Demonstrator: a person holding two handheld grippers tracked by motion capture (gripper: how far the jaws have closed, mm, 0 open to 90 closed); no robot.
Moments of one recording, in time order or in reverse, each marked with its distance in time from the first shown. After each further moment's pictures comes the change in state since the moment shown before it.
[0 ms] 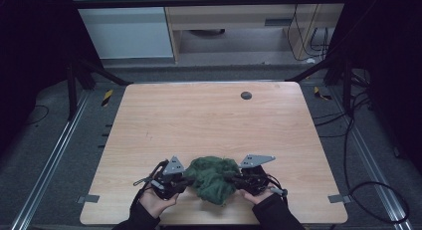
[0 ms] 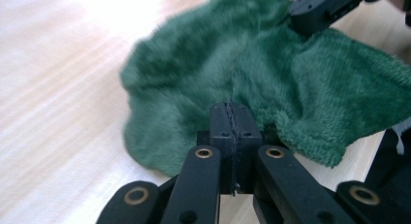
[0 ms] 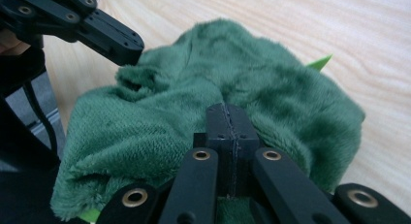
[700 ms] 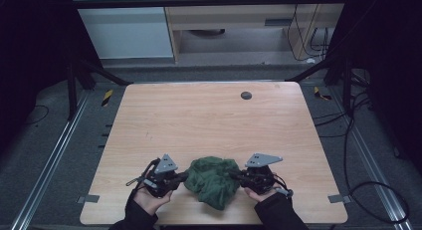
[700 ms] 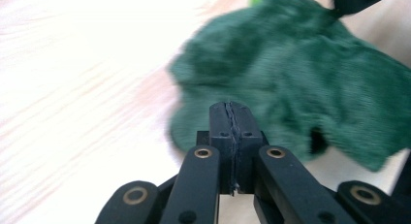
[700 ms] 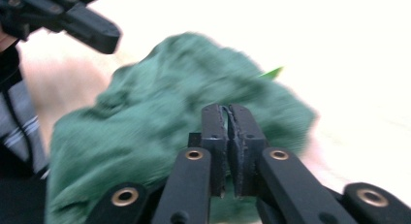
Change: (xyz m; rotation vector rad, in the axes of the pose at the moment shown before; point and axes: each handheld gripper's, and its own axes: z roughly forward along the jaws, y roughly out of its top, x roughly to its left) left arm 0.021 -0.006 -0.018 -0.052 0.084 -0.045; right arm -0.008 0.000 -0.015 -0.056 -0.079 -0.013
